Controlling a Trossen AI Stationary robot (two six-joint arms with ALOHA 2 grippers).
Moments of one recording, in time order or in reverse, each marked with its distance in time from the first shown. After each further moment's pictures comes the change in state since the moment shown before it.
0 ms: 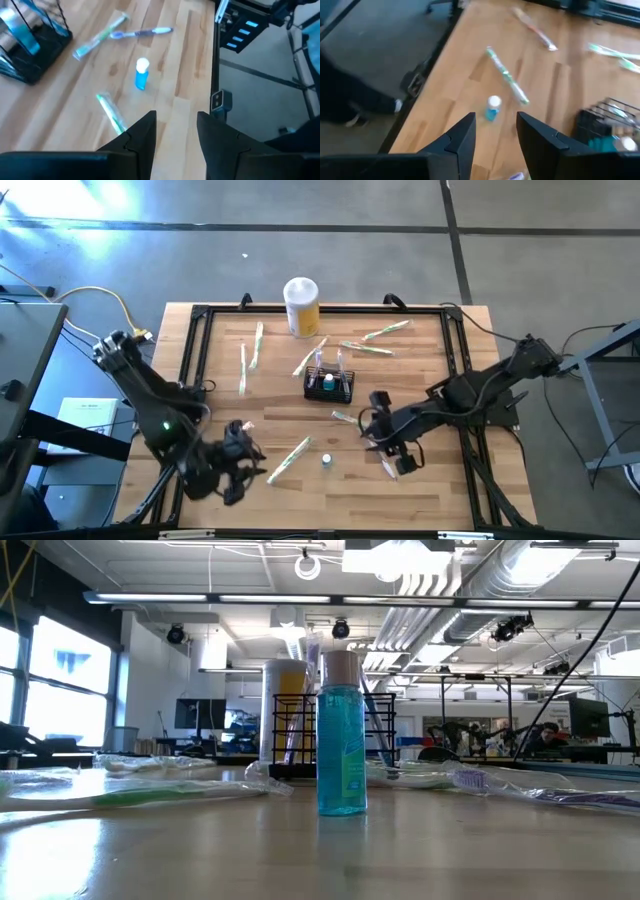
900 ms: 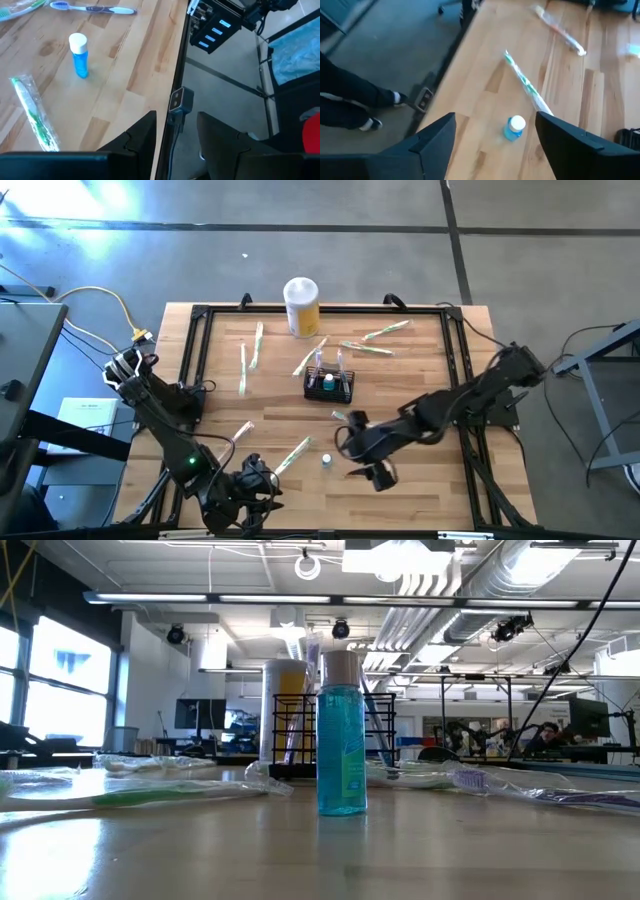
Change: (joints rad) left arm -0.031 0.208 0.000 0.309 0.054 -0.093; right arm -0.003 0.176 0.000 0.173 -0.067 0.014
